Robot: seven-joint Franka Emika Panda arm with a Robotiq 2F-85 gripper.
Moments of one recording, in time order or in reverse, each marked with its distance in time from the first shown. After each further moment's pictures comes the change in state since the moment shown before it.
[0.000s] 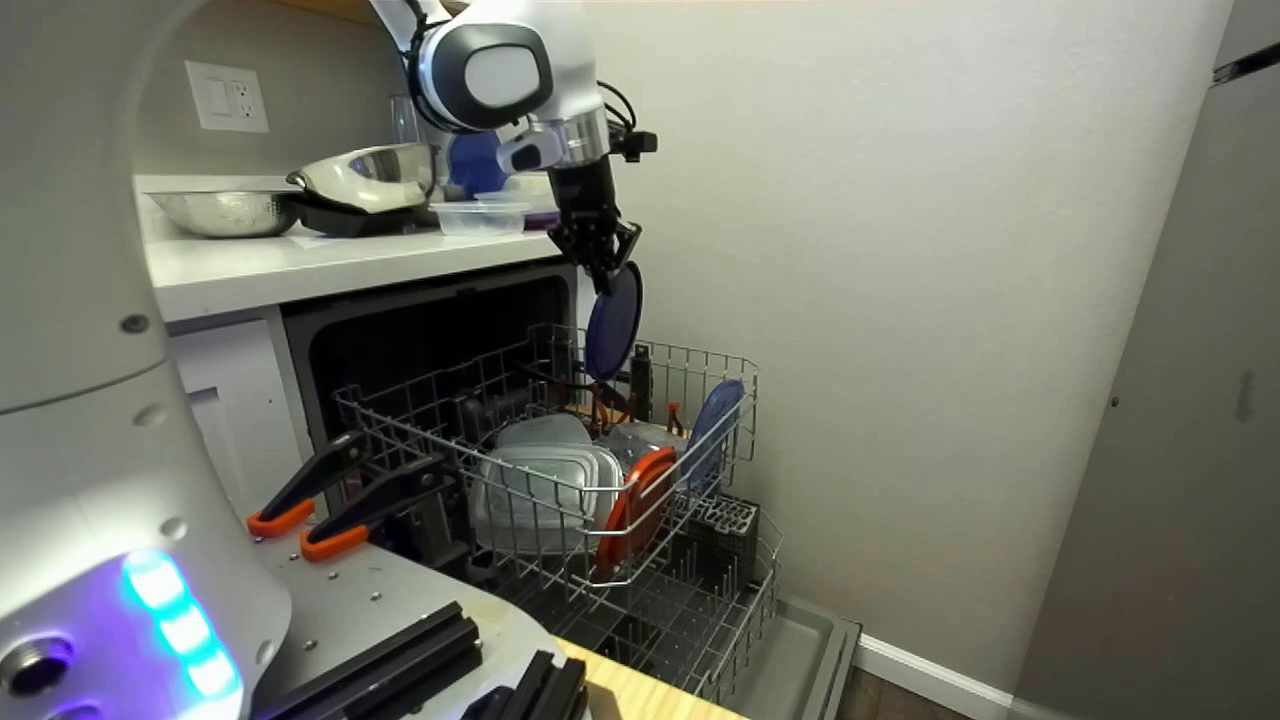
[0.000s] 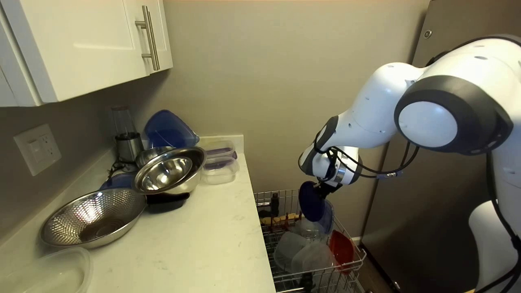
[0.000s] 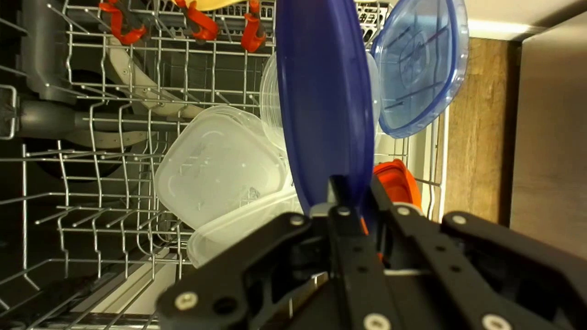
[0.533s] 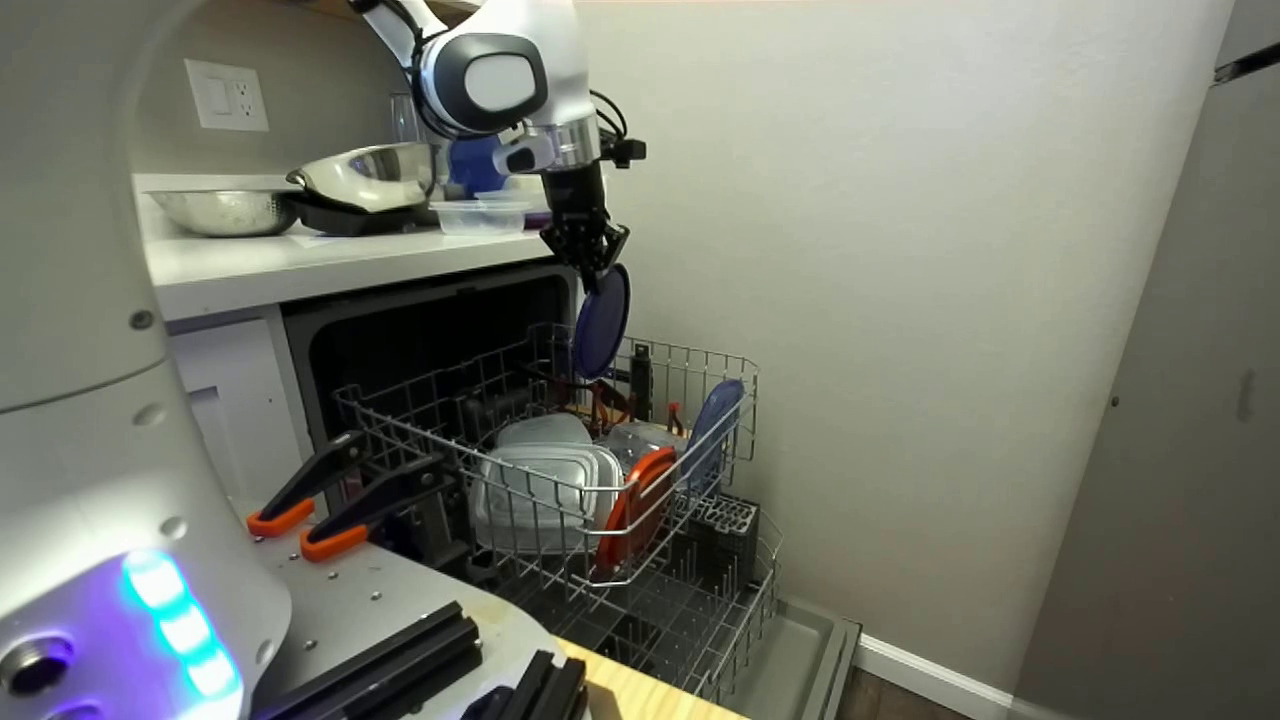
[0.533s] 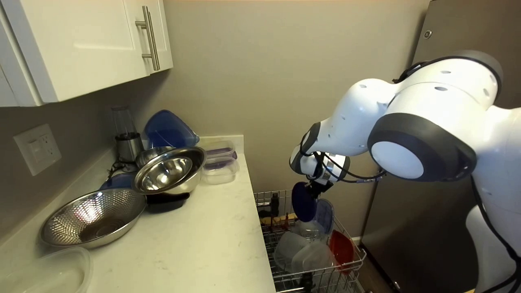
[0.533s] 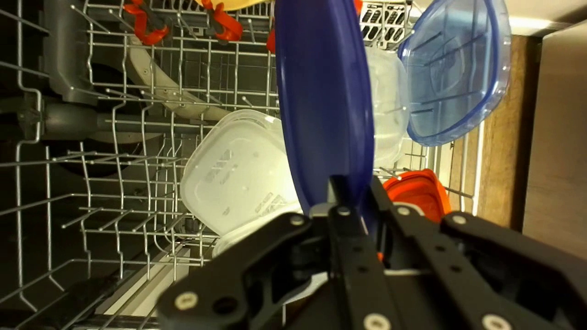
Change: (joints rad) arm 0.080 0.168 -0.079 0.115 0.103 -0.170 0.000
